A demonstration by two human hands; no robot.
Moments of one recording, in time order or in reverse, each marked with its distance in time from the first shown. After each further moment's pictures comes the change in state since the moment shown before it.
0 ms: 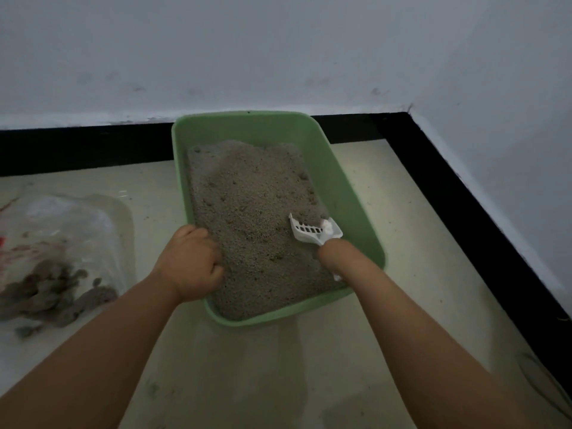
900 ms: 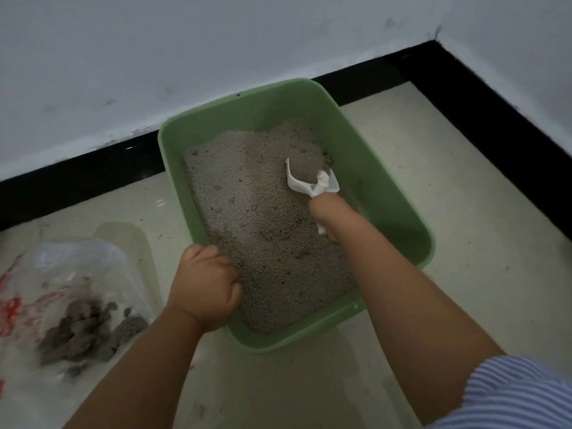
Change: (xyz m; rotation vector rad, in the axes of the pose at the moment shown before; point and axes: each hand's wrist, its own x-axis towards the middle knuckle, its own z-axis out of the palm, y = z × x) left_hand 0.003 -0.005 0.014 0.029 0.028 0.050; right_hand 0.039 -0.060 0.017 0.244 -0.149 0.003
